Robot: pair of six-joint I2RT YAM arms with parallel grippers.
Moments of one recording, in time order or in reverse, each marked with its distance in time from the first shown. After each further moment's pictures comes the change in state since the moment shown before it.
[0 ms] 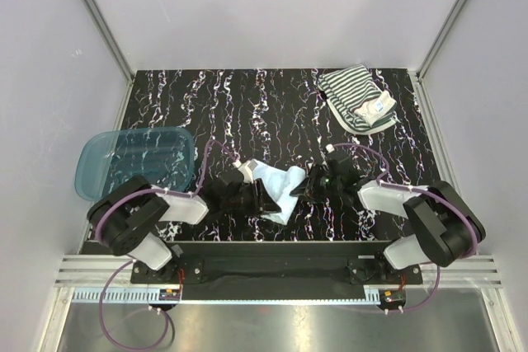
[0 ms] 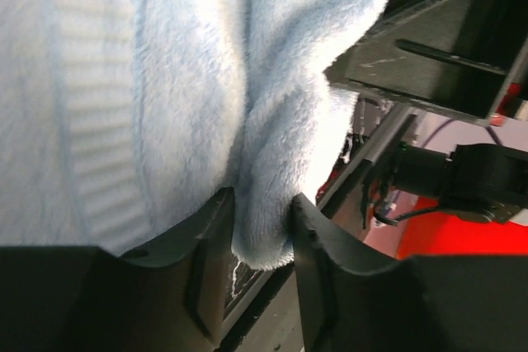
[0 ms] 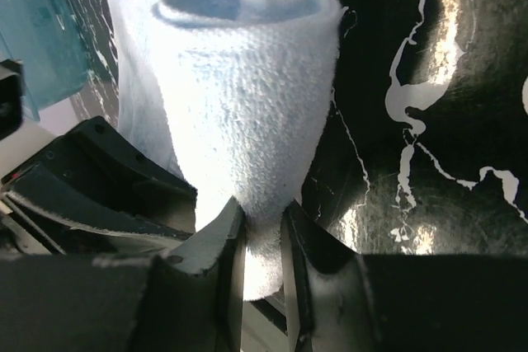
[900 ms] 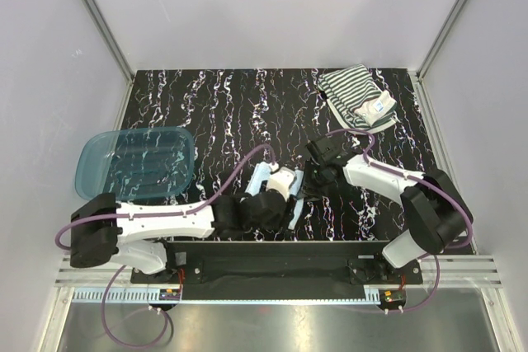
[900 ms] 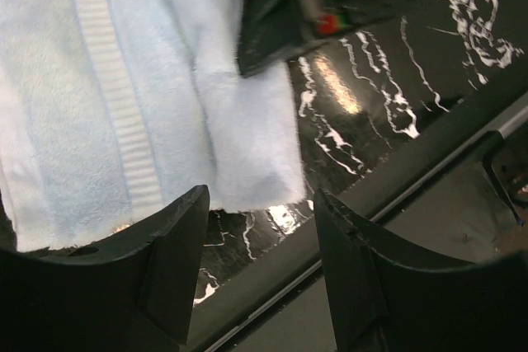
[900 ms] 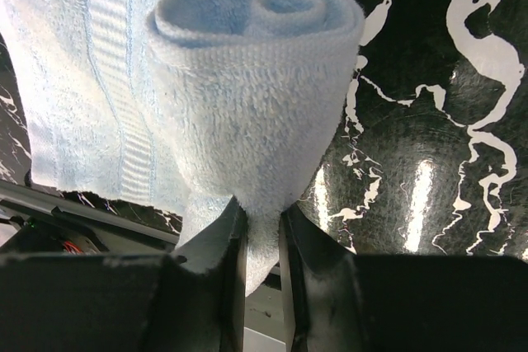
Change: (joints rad) left arm -0.485 -0.236 0.396 -0.787 -0.745 0.424; right arm 0.085 0.088 0.397 -0.727 0.182 -0.149
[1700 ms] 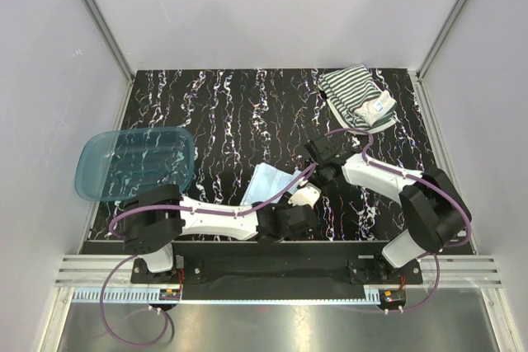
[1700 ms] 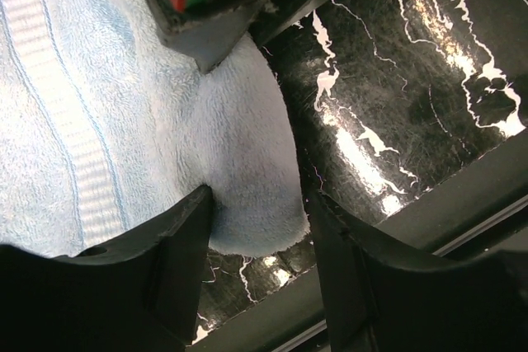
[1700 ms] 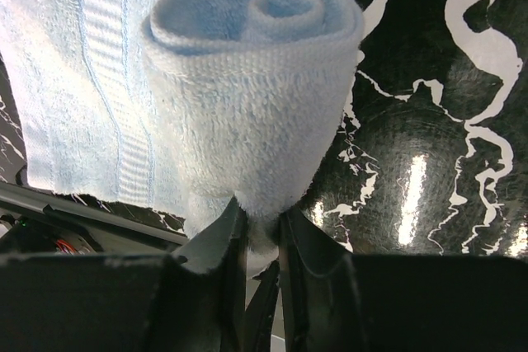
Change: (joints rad) left arm -0.097 0.370 0.185 -0.081 -0.131 0.047; right arm 0.005 0.015 0.019 -0.029 0.001 -0.010
